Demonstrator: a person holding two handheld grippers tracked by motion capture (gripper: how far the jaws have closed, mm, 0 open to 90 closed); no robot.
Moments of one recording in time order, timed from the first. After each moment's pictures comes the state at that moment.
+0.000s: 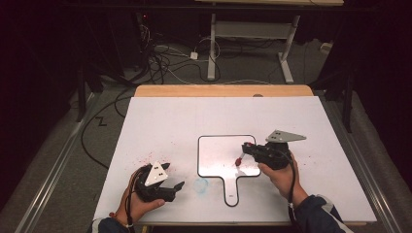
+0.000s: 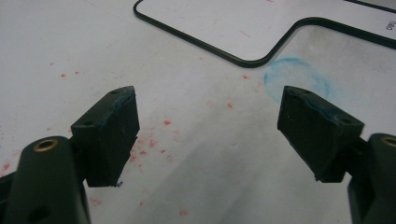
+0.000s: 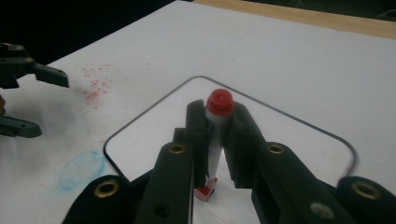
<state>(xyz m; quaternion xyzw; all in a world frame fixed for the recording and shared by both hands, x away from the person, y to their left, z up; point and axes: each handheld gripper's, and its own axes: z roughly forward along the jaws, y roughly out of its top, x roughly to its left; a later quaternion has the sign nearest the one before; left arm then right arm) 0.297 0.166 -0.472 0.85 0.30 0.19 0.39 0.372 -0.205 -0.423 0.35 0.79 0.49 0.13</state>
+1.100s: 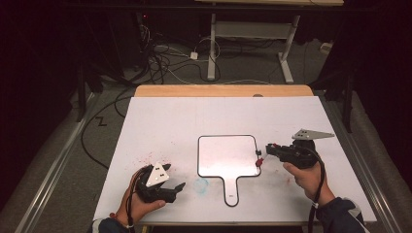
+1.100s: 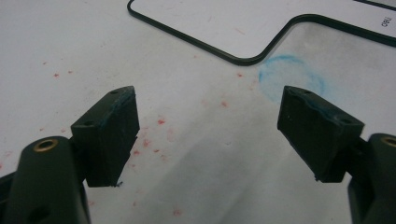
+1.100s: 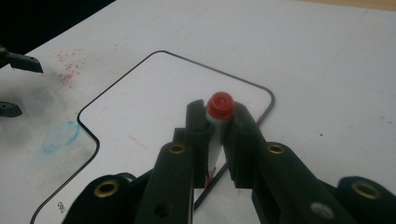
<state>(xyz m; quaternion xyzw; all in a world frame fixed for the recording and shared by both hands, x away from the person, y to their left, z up) 0.296 0.163 -0.472 0.85 0.29 0.18 0.39 0.370 -0.275 -0.412 0.40 0.79 0.46 0.12</state>
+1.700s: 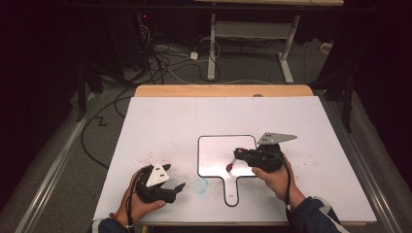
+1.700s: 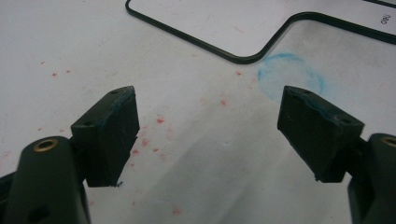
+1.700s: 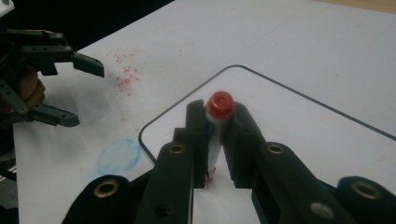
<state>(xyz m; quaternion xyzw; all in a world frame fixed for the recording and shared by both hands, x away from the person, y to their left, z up) 0.296 0.164 -0.472 0.86 0.29 0.18 0.39 0.366 -0.190 -0.421 0.32 0.81 0.48 0.08</state>
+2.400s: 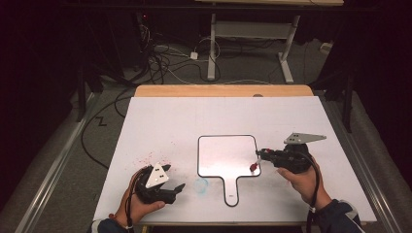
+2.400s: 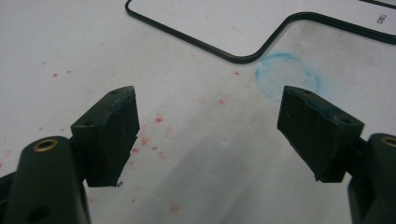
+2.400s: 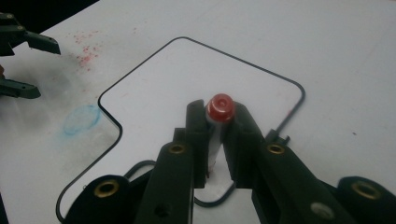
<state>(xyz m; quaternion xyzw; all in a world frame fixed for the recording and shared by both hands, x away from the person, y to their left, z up) 0.293 0.163 -0.471 0.86 0.29 0.18 0.39 0.357 -0.260 -0.407 0.38 0.81 0.44 0.11</state>
